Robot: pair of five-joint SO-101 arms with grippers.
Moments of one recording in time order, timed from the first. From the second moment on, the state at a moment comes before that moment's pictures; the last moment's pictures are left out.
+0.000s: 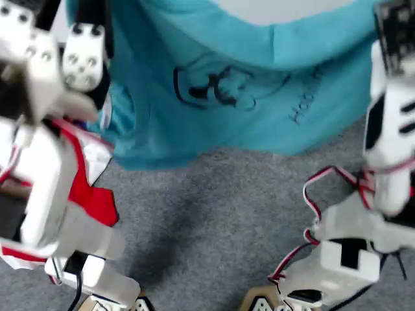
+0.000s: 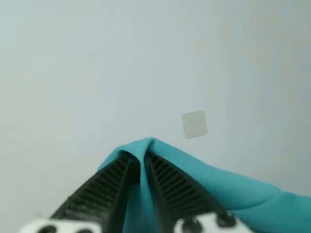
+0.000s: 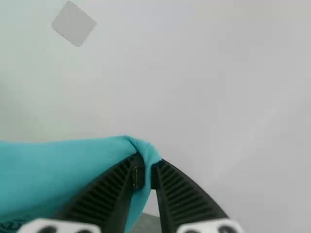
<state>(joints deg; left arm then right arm) 11.2 5.8 -93.8 86.0 -7.3 11.5 5.0 -93.8 93.4 34.0</state>
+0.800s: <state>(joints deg) 11.2 -16.2 -73.9 99.4 -7.3 11.9 -7.6 -91.0 100.5 34.0</state>
